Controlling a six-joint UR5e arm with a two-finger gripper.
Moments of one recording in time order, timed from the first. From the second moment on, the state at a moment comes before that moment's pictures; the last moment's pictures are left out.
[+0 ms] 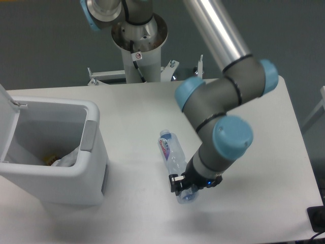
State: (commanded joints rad) arm 2.49 -2.12 -1.18 -1.27 1.18 0.28
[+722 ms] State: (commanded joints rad) arm 2.54 -1.99 -1.10 -1.06 0.76 0.29
